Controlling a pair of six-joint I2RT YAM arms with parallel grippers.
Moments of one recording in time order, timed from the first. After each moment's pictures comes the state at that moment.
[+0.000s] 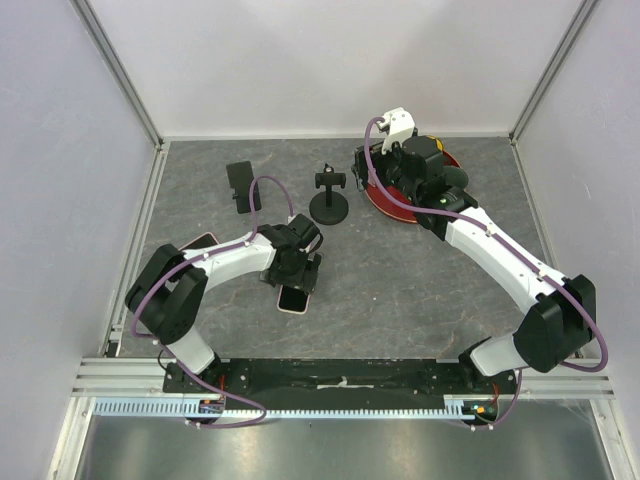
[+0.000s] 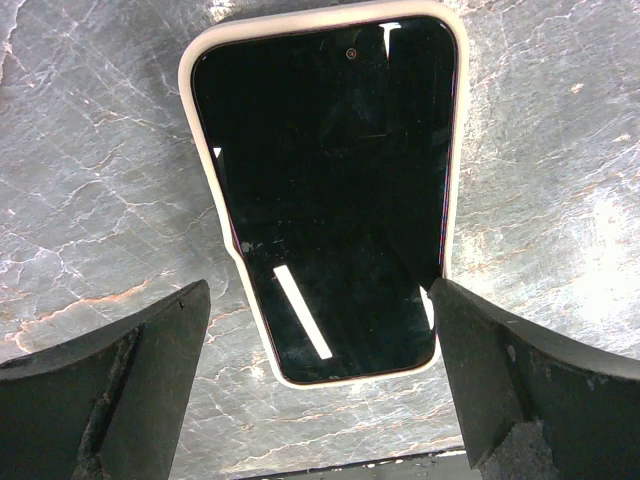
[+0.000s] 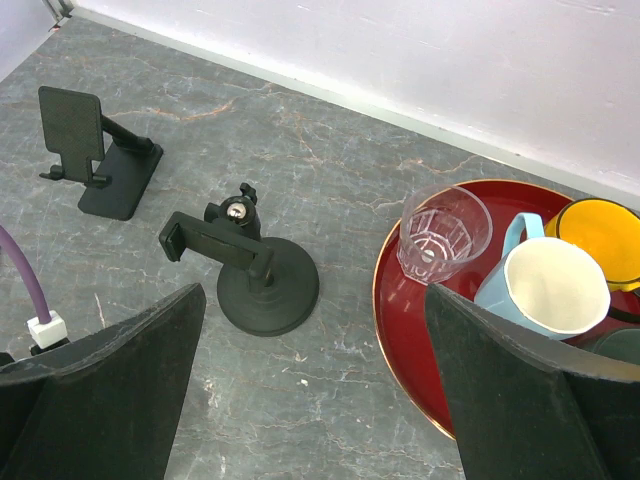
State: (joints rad) left arm -0.71 1.66 0.99 -0.67 -0.10 -0.43; right arm 0.52 1.45 1.28 -0.07 0.08 0.04
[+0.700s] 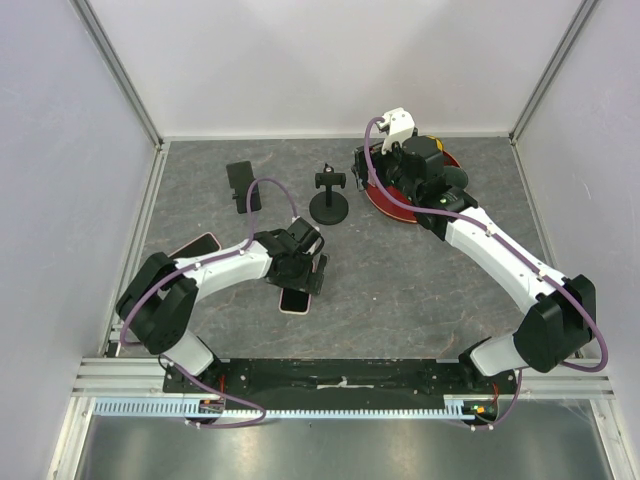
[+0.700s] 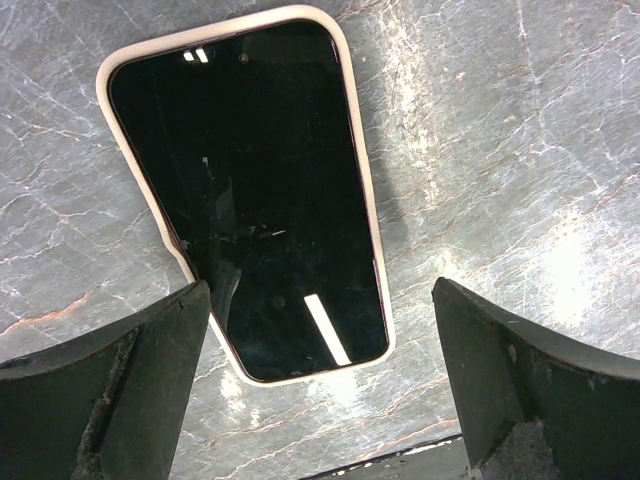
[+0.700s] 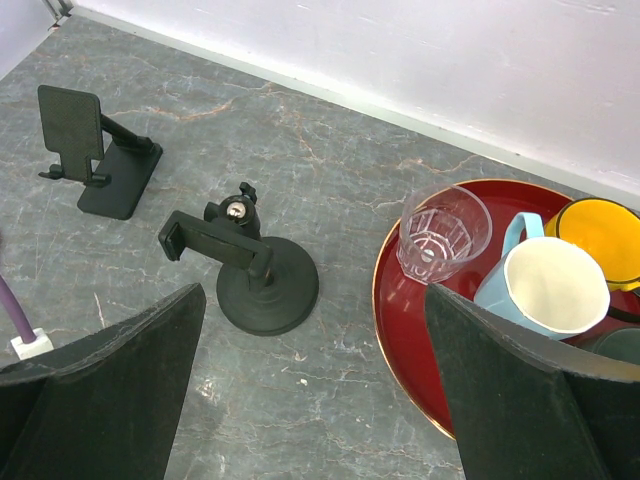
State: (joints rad) left arm -0.75 1.58 0.94 -0.57 -0.05 -0.45; right arm 0.52 1.45 1.28 -0.07 0.08 0.04
